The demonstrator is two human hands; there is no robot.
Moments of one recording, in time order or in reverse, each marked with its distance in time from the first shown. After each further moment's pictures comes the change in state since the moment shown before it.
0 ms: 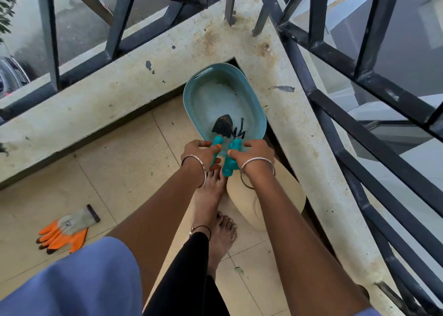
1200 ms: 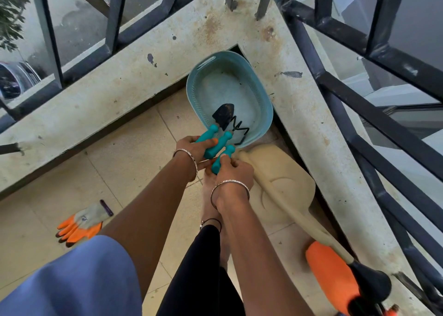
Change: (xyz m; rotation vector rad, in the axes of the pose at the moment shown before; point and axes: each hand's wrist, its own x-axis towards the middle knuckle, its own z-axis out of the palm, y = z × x) left_hand -0.005 0.001 -0.028 -0.124 -0.028 -0.106; right_hand -0.056 0.005 0.076 0.827 0.068 0.277
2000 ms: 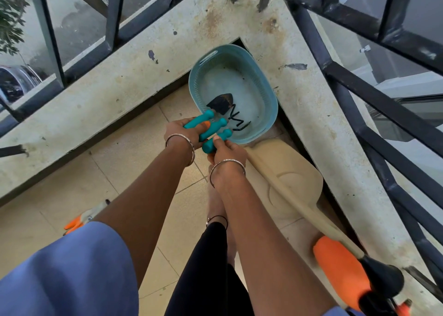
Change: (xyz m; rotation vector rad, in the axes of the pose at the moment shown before) left_hand 0.016 0.026 -0.014 0.062 0.126 0.170; right_hand 0.021 -0.006 0.037 0.282 -0.142 0.193
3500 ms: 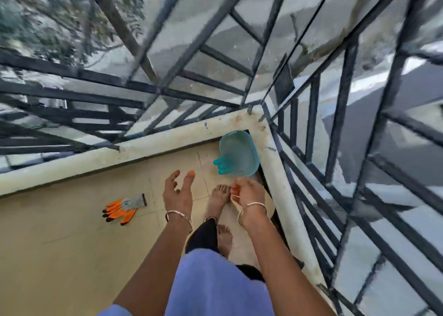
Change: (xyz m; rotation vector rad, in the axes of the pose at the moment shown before) left_hand -0.365 0.000 -0.179 -0.387 0.282 0.273; right_hand -0.357 -0.077 -0.103 -0.362 -0.117 -0.343
